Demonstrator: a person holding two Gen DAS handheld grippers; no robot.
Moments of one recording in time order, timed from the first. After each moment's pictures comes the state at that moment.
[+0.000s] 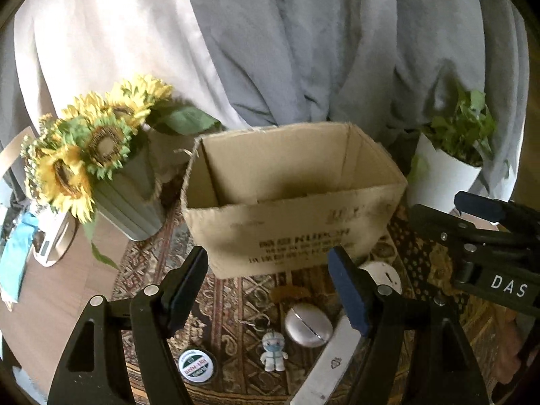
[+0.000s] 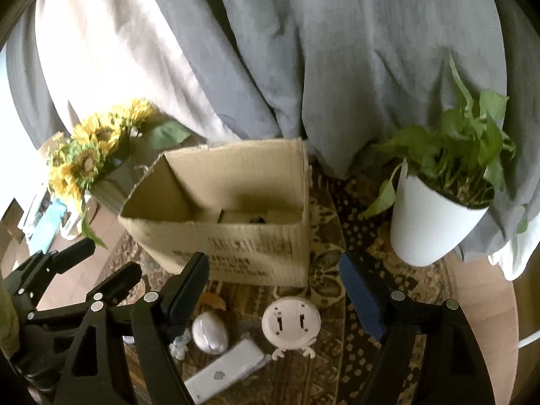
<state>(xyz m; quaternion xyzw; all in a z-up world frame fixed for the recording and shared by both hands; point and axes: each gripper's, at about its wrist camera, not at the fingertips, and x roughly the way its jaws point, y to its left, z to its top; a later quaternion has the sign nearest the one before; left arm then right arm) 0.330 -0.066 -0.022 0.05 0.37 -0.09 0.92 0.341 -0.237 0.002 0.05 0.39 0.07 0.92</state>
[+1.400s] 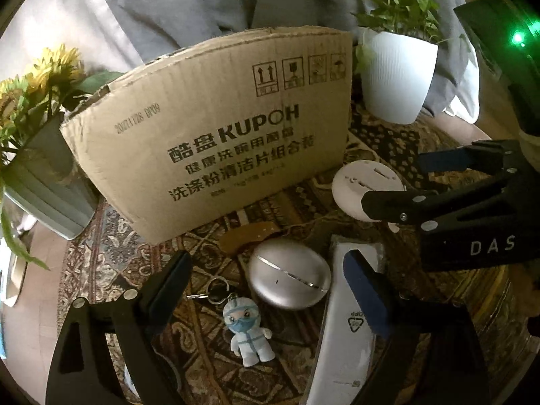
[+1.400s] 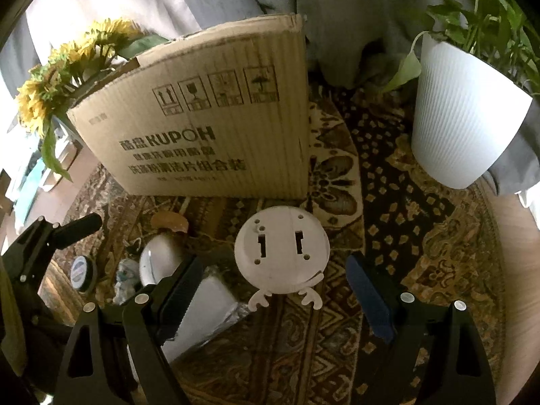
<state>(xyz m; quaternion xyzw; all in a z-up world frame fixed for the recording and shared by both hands) 0.323 -0.090 -0.134 0.15 0.39 -0.21 0.88 0.333 -0.236 -0.114 0.04 0.47 0.07 0.88</state>
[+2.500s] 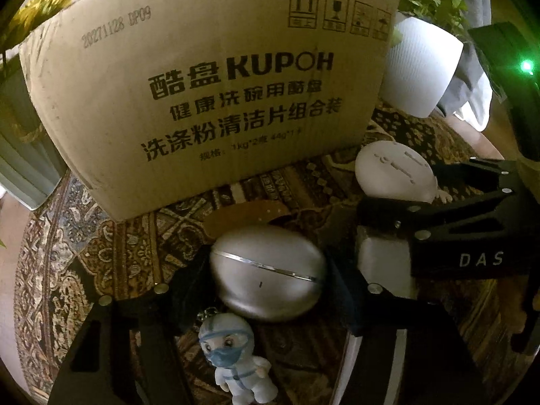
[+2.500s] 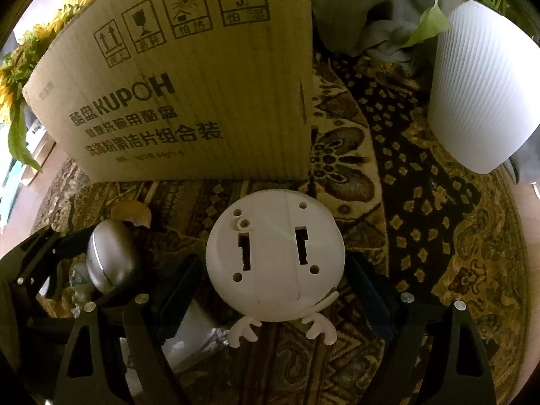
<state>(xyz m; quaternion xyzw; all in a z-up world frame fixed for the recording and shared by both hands) 0.348 -0.083 -0.174 0.10 0.44 -0.22 0.87 0.364 -0.231 -0.159 0.03 0.50 0.05 0.87</state>
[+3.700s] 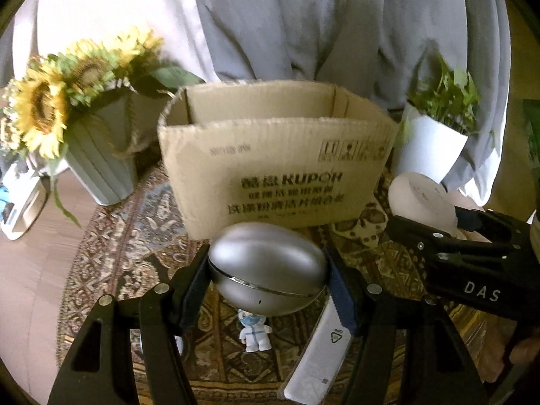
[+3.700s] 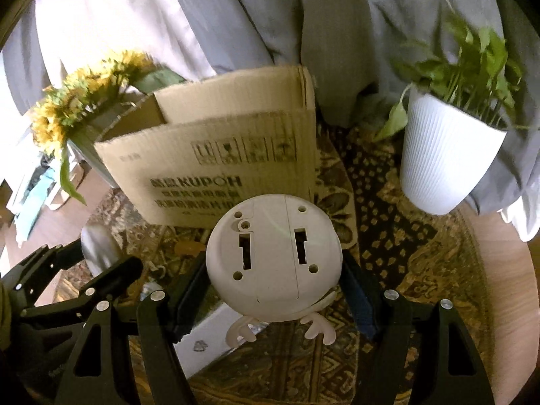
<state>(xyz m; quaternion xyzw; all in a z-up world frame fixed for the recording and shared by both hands) 0.305 -0.057 -0.072 0.02 0.38 -0.12 0.92 0.317 -0.227 -0.067 0.04 0.41 0.05 0.91</state>
